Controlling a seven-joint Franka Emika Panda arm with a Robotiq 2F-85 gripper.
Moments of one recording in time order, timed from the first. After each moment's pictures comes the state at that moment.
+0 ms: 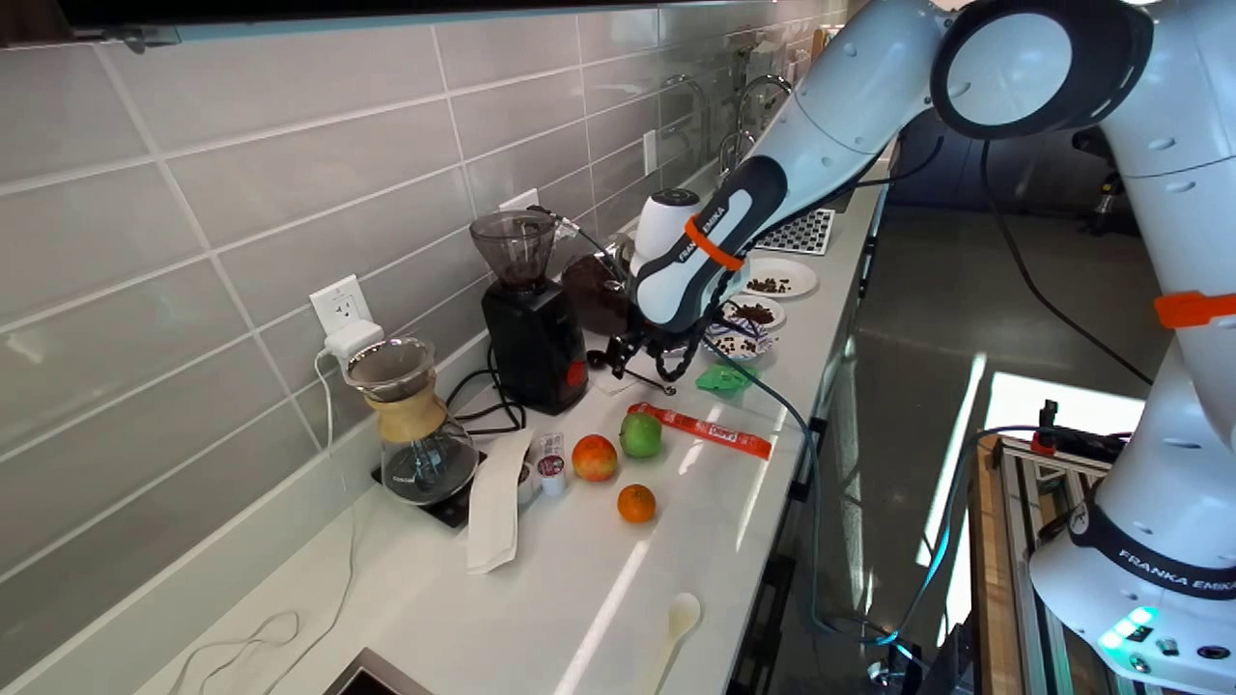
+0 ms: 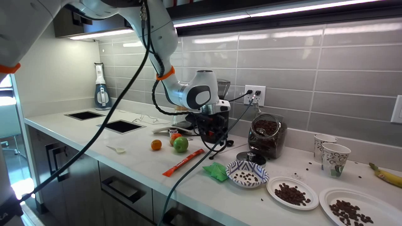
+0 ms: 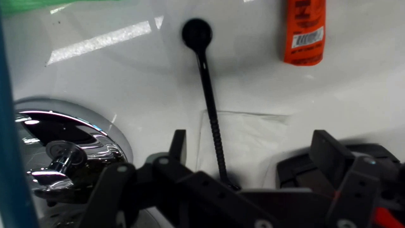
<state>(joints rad) -0.13 0.57 -0.06 -1.95 0.09 2.81 0.01</state>
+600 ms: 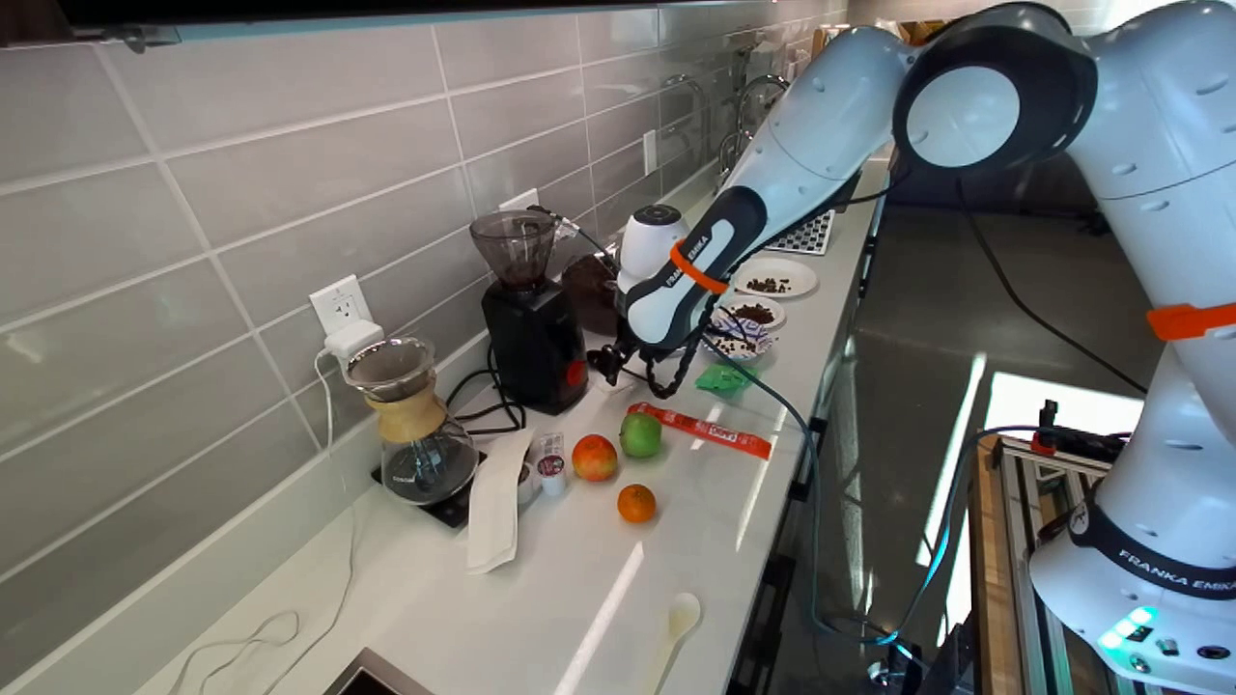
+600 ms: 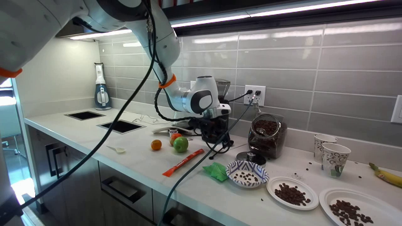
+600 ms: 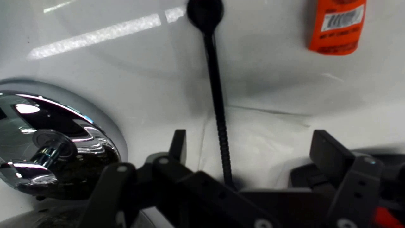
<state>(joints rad) -0.06 0.66 -0.13 -1.86 0.03 2.81 0.06</state>
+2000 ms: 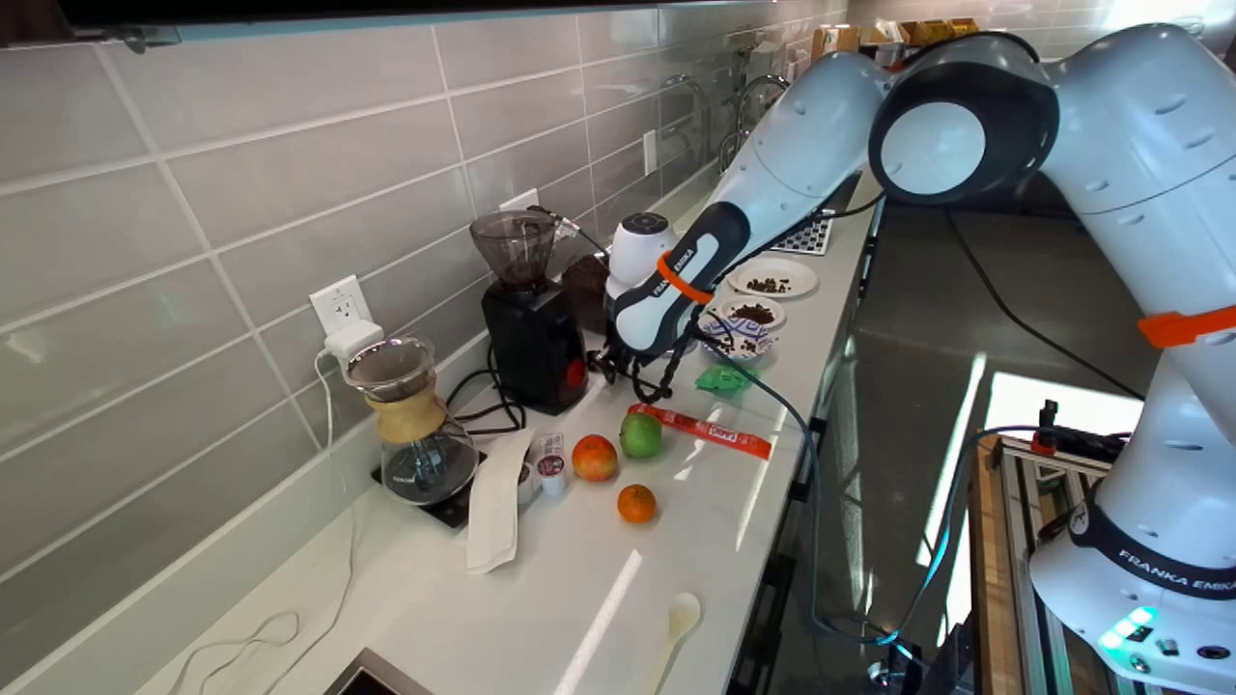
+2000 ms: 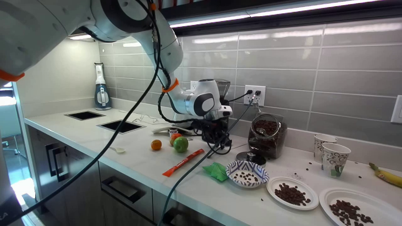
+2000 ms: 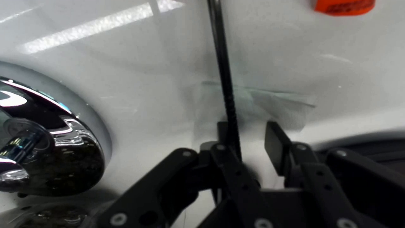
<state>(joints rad) -0.06 0.74 -0.13 -1.76 0.03 2.81 0.10</state>
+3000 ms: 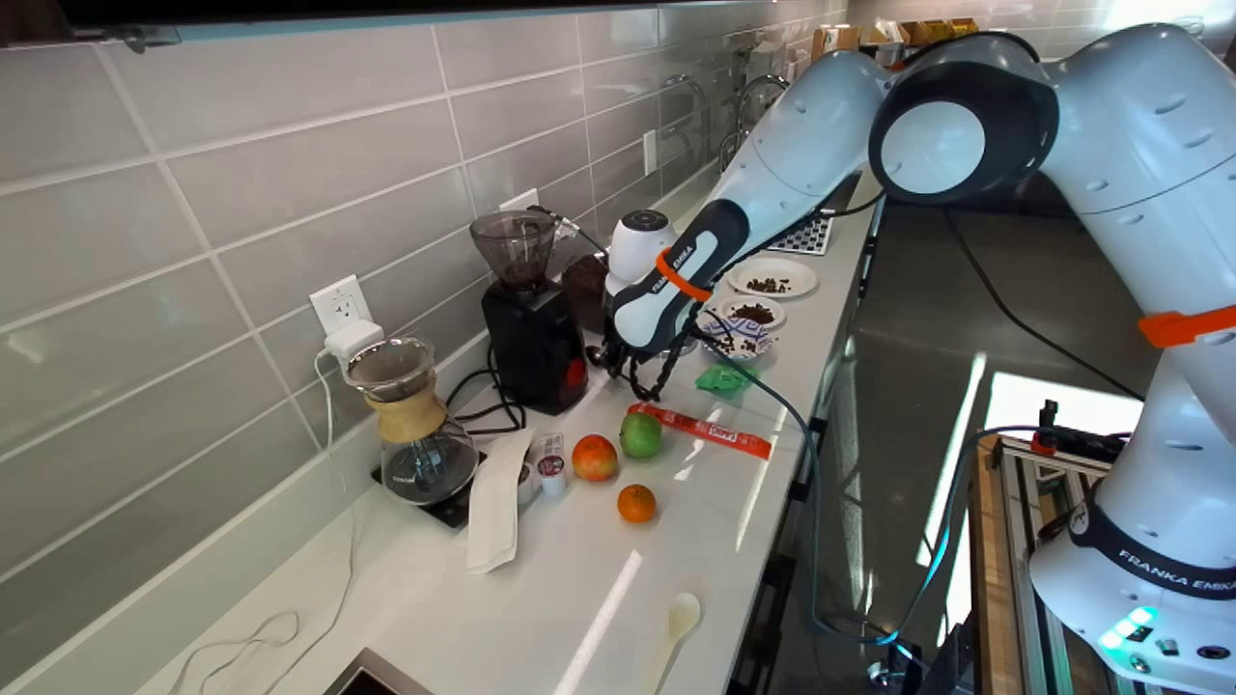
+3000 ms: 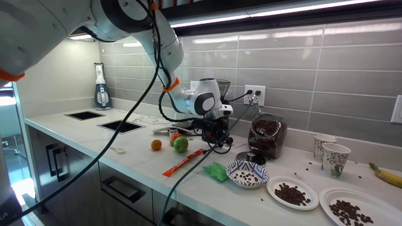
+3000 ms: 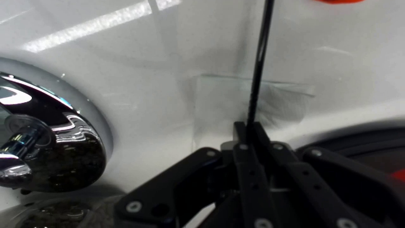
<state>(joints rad) -0.06 0.74 -0.13 -1.75 0.04 2.81 0.11</state>
